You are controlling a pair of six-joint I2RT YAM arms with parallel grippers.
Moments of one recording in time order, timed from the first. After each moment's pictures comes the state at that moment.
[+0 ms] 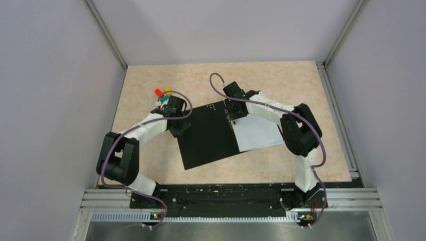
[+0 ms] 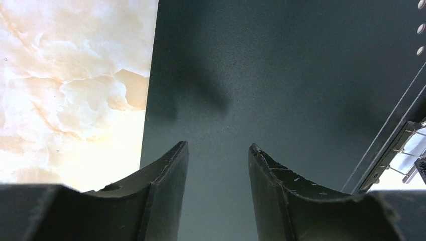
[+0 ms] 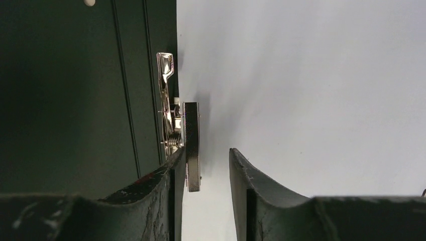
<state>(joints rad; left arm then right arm) -0.33 1.53 0.93 -0.51 -0.13 -0.91 0.65 2.00 1.50 -0.56 0.19 0.29</state>
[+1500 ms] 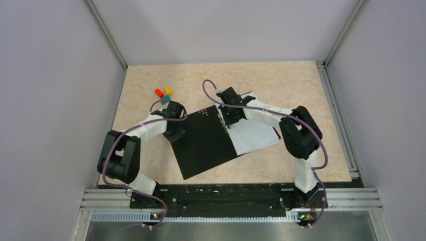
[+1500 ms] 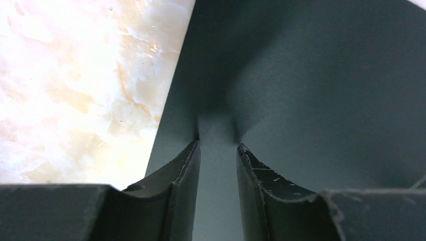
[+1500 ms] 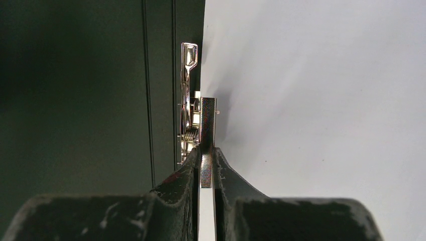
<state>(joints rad) -0.31 1.54 0.89 -0.63 -0.23 -1.09 0.71 1.98 1.43 -0.48 0.05 0.24</state>
